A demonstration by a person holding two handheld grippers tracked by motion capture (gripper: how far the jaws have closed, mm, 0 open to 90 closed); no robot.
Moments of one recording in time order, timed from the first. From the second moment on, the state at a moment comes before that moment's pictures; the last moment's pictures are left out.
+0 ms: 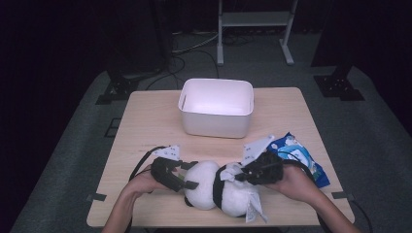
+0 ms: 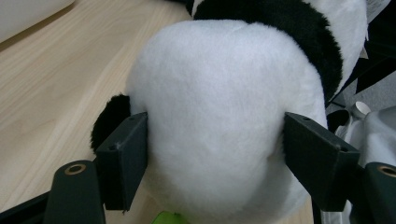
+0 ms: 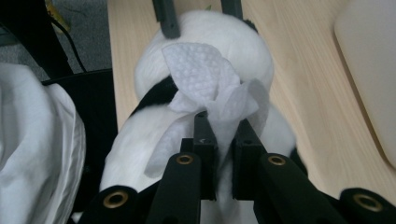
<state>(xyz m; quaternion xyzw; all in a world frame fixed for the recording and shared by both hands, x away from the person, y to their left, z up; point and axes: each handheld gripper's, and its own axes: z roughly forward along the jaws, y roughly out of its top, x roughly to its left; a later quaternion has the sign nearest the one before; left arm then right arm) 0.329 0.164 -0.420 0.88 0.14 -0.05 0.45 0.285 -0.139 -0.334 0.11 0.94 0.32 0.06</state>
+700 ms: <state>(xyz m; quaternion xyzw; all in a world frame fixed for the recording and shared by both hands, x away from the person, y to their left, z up) 0.323 0.164 -0.418 0.89 0.13 -0.04 0.44 0.320 -0.119 -0.340 0.13 0.95 0.30 0.05</state>
